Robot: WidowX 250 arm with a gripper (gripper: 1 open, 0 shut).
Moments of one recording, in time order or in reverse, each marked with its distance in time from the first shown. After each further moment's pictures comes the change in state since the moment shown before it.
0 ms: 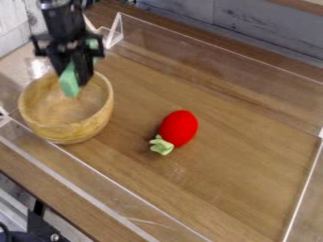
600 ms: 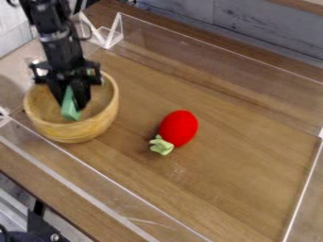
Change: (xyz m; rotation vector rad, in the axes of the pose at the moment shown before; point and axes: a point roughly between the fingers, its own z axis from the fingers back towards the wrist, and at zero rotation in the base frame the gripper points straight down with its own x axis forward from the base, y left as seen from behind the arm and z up) arm 0.000 0.013 -0.038 0.006 0.011 0.027
